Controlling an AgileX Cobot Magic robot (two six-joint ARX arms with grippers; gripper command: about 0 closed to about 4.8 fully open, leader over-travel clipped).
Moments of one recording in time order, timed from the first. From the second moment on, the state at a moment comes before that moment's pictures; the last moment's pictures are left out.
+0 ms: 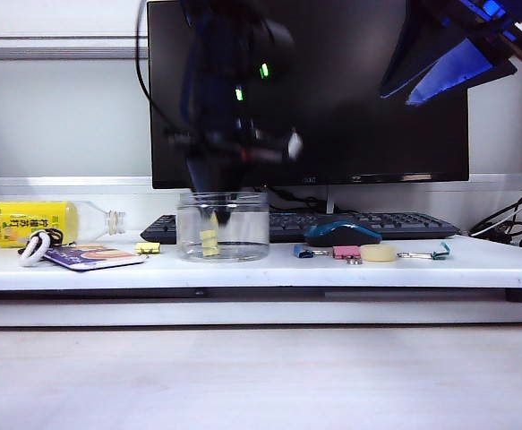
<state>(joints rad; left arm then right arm) -0.65 2.25 2.21 -1.33 -0.21 0.14 0.37 1.13 0.95 -0.43 -0.29 -0.03</state>
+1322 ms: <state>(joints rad) -0.41 2.04 2.19 -1.42 -0.08 0.15 0.37 1.13 0.95 -0.43 -0.29 -0.03</state>
